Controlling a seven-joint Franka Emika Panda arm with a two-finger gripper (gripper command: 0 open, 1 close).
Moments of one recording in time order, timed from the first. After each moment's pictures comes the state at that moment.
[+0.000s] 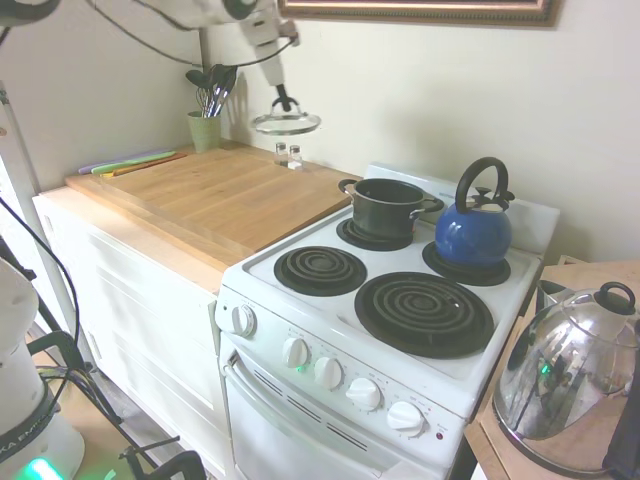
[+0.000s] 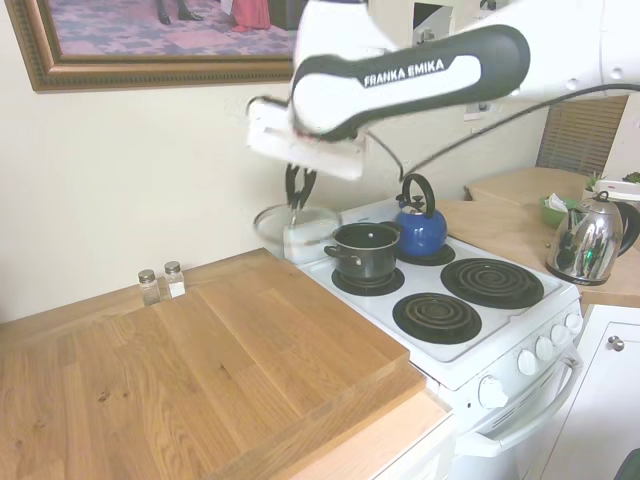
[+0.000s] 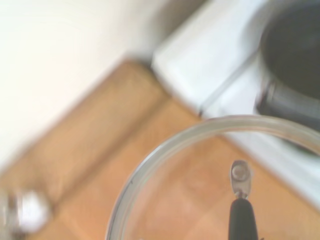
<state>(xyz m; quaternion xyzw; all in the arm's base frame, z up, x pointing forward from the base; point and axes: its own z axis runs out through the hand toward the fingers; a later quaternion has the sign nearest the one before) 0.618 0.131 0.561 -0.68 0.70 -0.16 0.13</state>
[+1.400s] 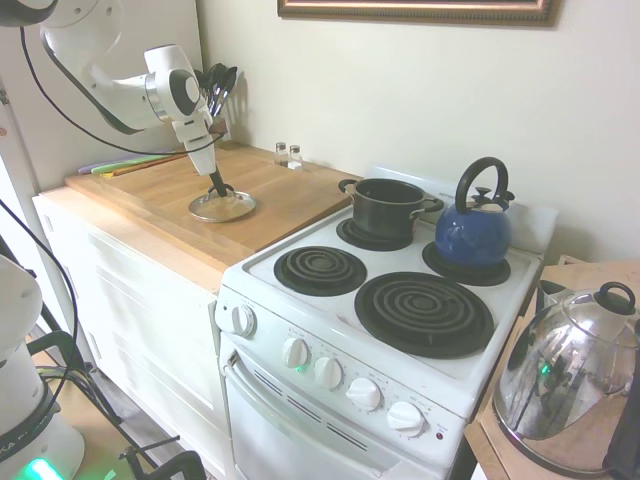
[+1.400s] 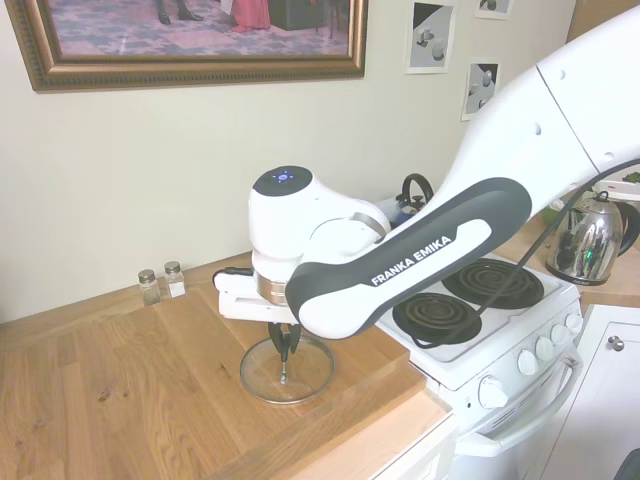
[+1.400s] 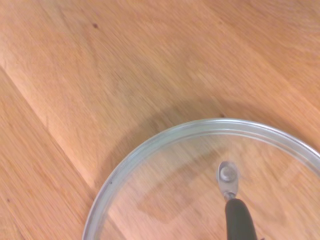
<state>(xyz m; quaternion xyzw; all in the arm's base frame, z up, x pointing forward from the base) 0.538 0.230 0.372 -0.72 0.67 -0.15 0.04</state>
